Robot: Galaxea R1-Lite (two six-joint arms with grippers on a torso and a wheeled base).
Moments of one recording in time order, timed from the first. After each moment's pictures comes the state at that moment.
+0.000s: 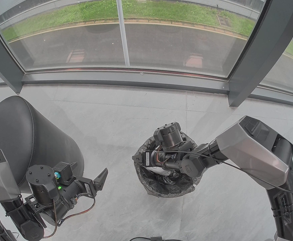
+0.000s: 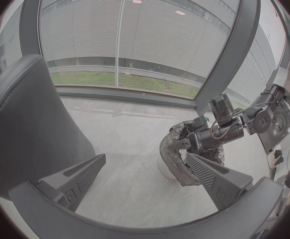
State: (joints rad) left arm -0.54 1.90 -0.09 -1.55 0.26 -0.15; right arm 0.66 2.46 -1.50 -0.35 0.00 0.43
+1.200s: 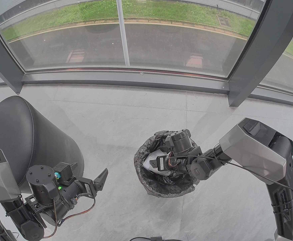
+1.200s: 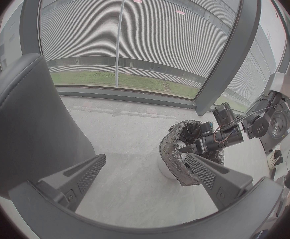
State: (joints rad) left arm -0.54 1.91 -0.09 -1.55 0.26 -0.15; right arm 0.60 2.47 -1.38 -0.41 -0.13 0.33
